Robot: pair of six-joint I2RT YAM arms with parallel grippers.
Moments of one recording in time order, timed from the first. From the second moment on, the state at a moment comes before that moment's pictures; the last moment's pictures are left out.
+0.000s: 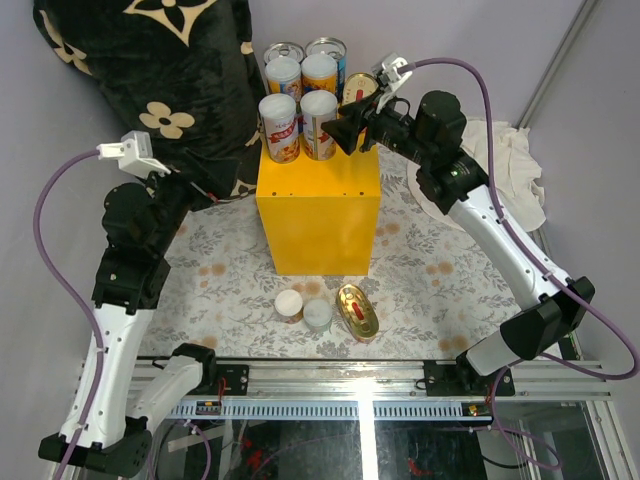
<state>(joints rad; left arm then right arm) -0.18 0.84 1.19 -0.35 0.08 -0.61 0.54 1.53 1.67 -0.04 -0.42 0.09</state>
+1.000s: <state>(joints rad) -0.18 0.78 1.20 -0.36 0.04 -0.70 0.97 1.22 1.00 0.04 -0.57 -0.08</state>
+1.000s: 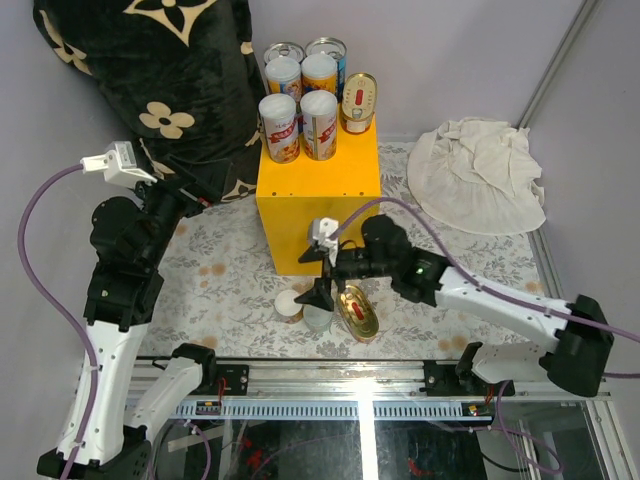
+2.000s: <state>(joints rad) -0.18 0.73 1.03 -0.36 -0.04 -0.60 1.08 1.76 0.98 0.11 -0.27 -0.19</state>
